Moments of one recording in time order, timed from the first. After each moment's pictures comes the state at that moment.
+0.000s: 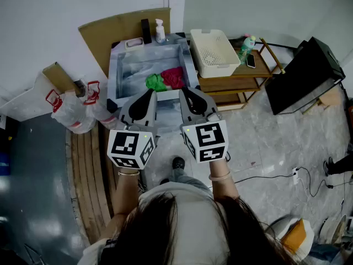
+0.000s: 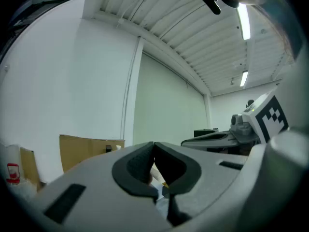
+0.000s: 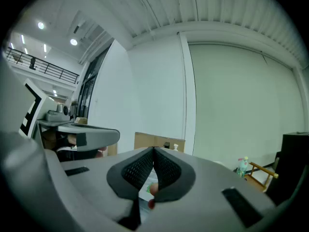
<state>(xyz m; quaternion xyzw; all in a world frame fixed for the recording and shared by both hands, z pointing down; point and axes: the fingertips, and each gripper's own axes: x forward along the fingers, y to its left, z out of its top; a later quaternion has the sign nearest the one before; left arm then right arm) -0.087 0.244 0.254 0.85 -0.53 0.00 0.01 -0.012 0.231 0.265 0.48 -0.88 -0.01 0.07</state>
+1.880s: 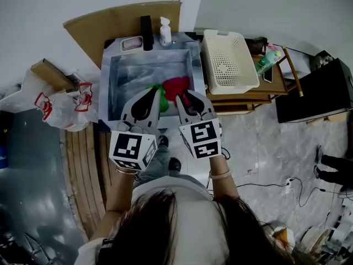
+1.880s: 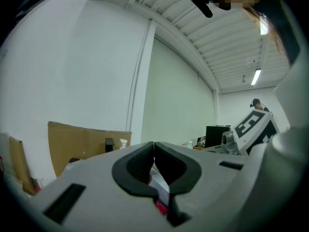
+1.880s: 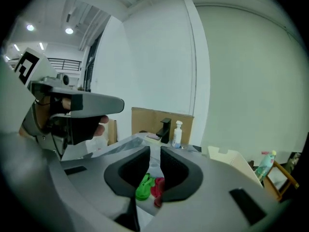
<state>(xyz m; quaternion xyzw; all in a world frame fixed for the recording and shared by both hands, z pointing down) -0.100 0.035 0.311 0.83 -0.55 0.02 0.06 -0.041 0.020 0.380 0.41 -0.89 0.05 0.19</state>
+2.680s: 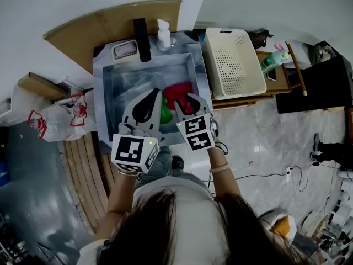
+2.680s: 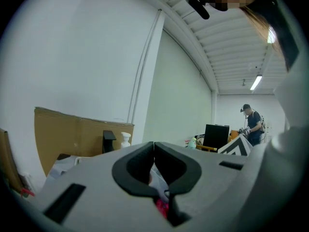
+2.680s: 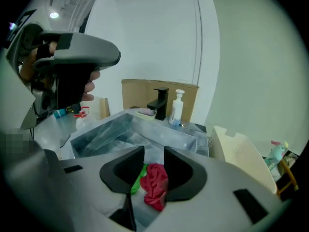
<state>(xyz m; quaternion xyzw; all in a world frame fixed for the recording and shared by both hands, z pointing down) -0.125 -0.057 0.353 0.85 -0.52 0.03 0.10 -0.061 -0.063 0.494 0.41 -0.85 0.11 0.32</state>
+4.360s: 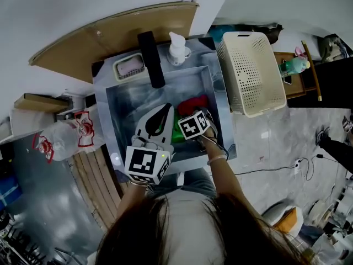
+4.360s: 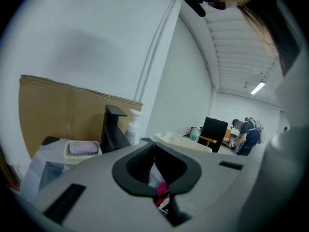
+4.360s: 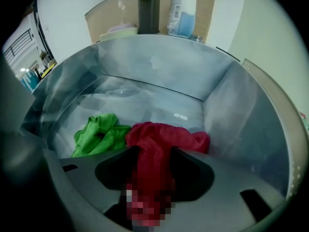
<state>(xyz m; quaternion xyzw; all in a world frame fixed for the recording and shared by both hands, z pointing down) -0.150 -0.136 0.439 0.86 -0.47 0.07 0.19 -0.069 -0.112 0.718 0.39 -0.71 0.27 0.52</state>
